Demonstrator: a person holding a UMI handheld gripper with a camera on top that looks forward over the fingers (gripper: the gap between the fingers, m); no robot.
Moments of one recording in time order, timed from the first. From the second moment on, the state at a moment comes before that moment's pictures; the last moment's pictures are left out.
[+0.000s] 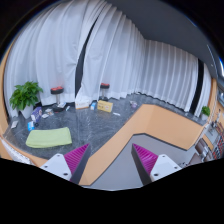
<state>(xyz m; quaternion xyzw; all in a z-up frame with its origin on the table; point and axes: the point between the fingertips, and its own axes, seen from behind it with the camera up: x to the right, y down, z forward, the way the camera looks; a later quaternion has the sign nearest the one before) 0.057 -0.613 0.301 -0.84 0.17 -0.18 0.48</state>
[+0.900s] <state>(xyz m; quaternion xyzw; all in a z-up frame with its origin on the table) -0.351 -0.412 0.098 -0.90 0.01 0.02 0.44</state>
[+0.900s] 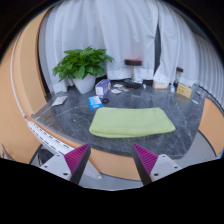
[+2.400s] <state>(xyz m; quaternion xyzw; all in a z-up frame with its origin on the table) -0.137 -0.199 0.044 -0.91 0.07 -0.01 0.40</state>
